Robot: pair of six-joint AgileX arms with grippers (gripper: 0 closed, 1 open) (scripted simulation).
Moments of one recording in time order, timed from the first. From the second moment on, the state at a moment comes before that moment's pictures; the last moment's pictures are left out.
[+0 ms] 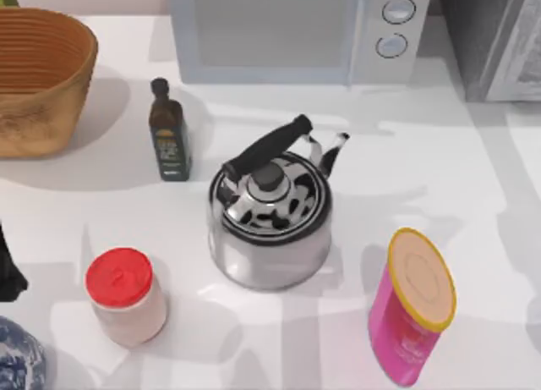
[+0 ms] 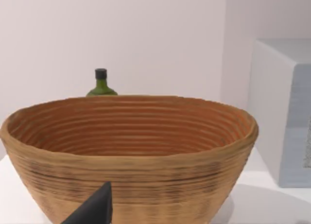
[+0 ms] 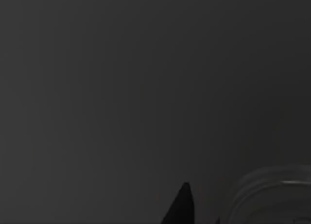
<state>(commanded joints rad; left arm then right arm) 0.00 0.00 0.00 0.00 0.00 0.00 0.10 2.09 2.77 -0.68 0.12 0.02</state>
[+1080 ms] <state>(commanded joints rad) 0.00 0.00 0.00 0.00 0.00 0.00 0.10 2.00 2.67 -0.63 0.10 0.01</state>
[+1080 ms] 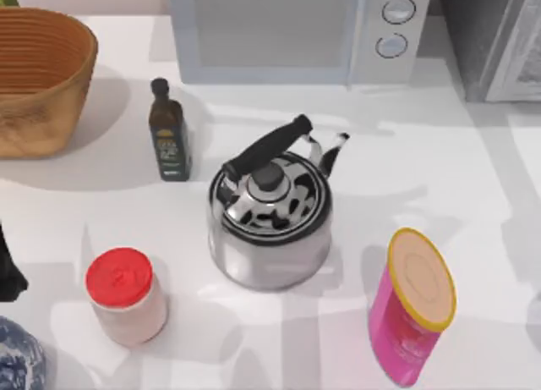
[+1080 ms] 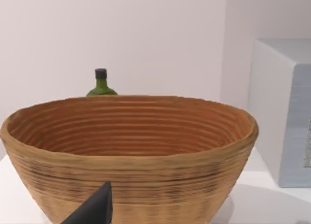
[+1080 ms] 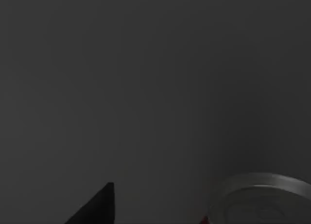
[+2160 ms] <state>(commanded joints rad) 0.00 0.00 0.00 0.00 0.00 0.00 0.02 0.46 0.60 -0.11 -0.01 -0.04</state>
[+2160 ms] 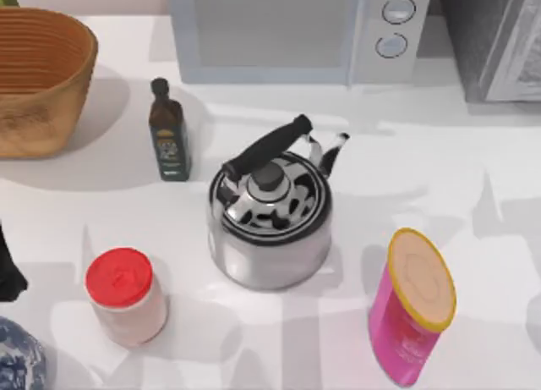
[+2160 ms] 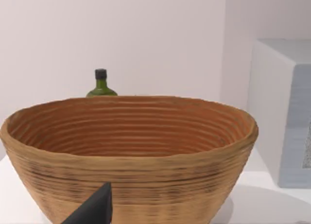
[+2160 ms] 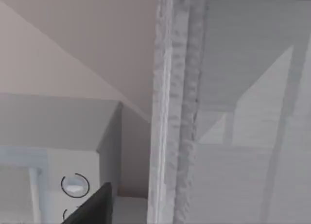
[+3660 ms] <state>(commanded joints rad) 0.00 0.00 0.00 0.00 0.00 0.00 -0.28 0.42 0.18 0.38 -0.36 0.00</state>
